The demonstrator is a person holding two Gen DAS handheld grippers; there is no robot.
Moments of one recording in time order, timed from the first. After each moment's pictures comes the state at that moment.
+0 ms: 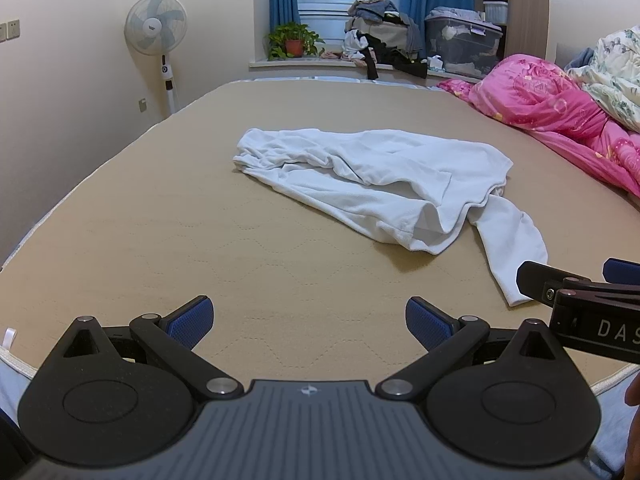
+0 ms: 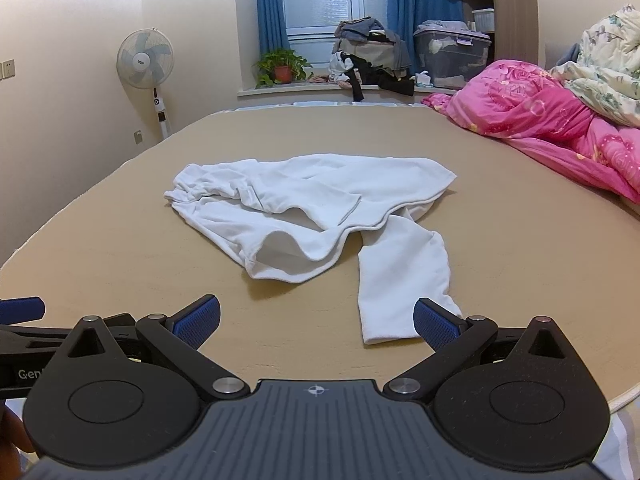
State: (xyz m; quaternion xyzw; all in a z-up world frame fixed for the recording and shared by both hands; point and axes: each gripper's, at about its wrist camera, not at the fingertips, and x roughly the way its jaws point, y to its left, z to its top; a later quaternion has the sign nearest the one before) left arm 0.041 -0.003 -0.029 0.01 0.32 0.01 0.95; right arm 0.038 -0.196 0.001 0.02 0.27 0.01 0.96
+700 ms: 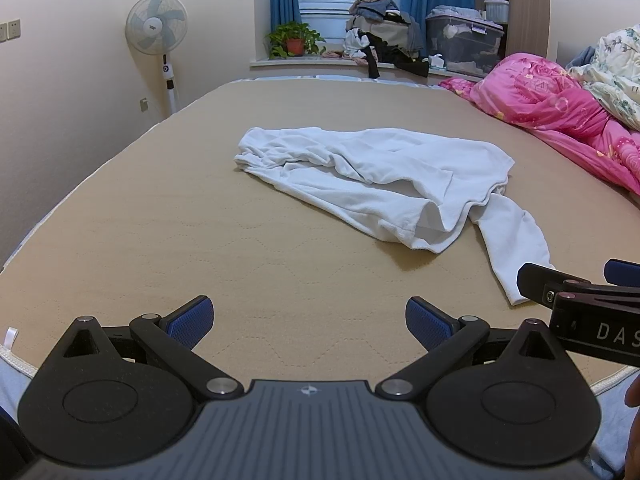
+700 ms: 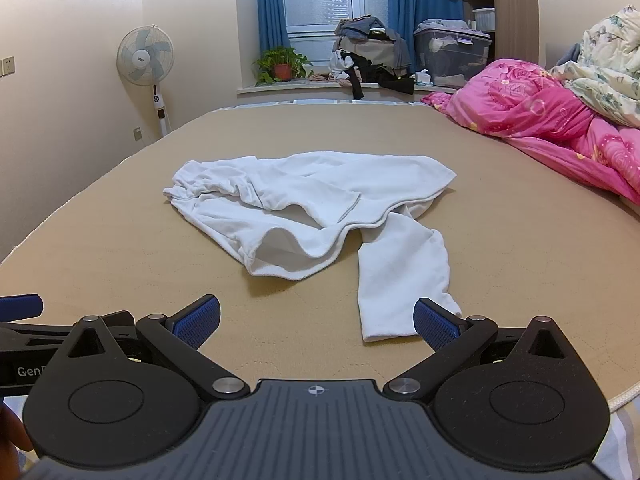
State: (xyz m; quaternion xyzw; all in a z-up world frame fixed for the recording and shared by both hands) left arm 0.042 -0.003 -0.031 0.01 0.32 0.01 0.95; right arm 0.038 -0.197 0.005 0.02 0.27 0.01 0.96
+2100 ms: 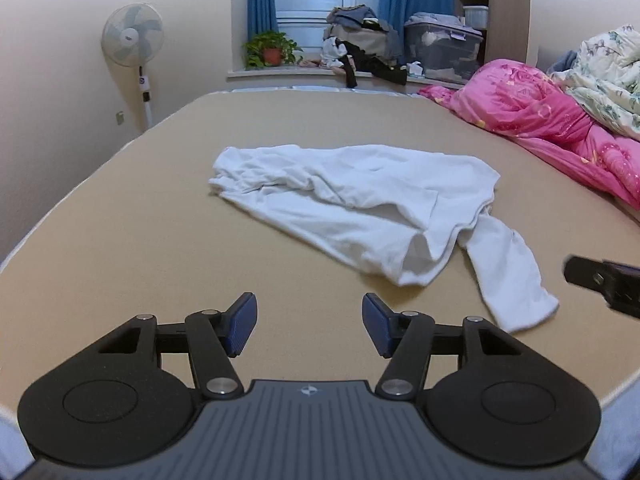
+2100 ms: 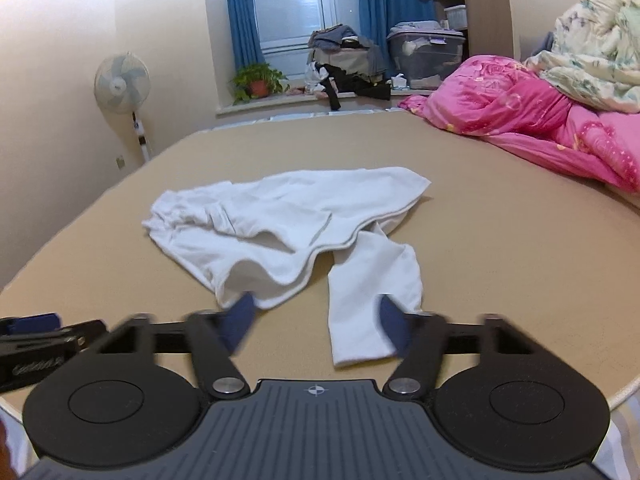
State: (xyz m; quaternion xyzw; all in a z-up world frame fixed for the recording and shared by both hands) left arm 0.087 -0.007 -0.021 0.02 0.31 -0.03 0.95; right arm 0.049 -0.238 0.024 0.06 0.26 -0.01 0.96
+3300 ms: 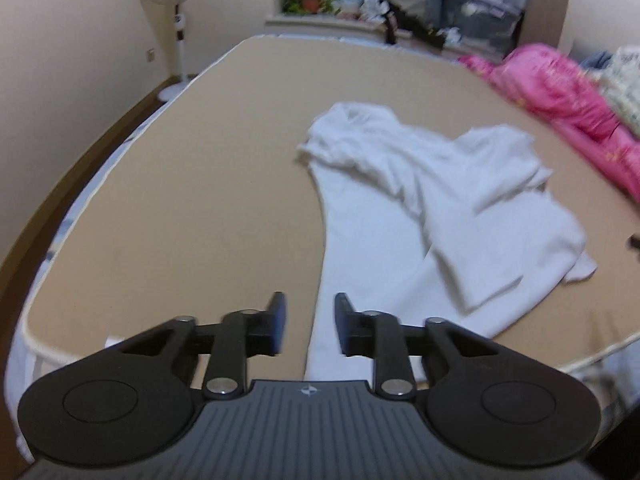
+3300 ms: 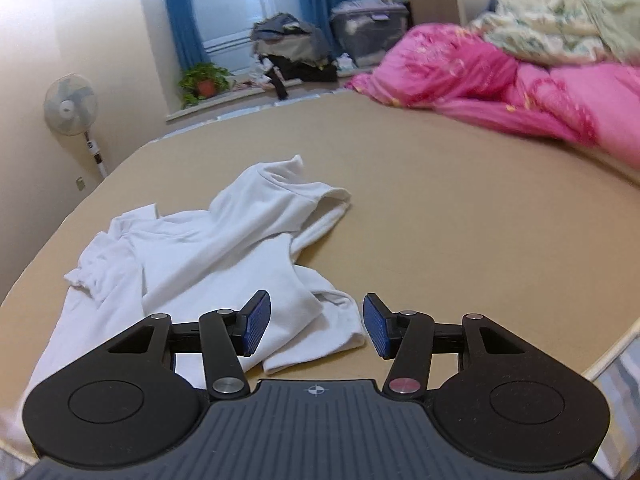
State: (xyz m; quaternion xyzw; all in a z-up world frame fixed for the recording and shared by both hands) left arm 0.046 0.192 0.008 -0.02 0.39 -0.02 0.92; right arm 0.067 -0.291 0.023 0.12 0.29 -0.08 0.95
